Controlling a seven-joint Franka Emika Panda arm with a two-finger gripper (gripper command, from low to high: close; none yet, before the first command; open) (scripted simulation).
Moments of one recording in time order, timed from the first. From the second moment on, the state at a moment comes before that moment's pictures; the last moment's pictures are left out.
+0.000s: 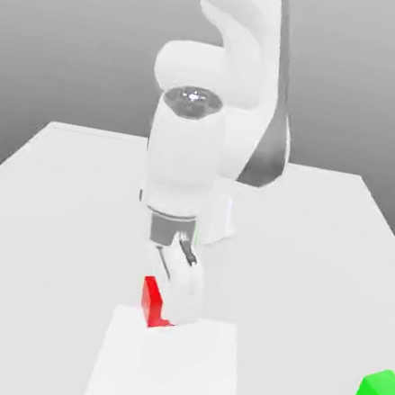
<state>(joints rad) -0.35 0.01 0.32 -2.75 0.01 2.76 1.87</state>
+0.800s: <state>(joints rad) 0.13 0.38 0.48 -2.34 -0.37 2.65 1.81</state>
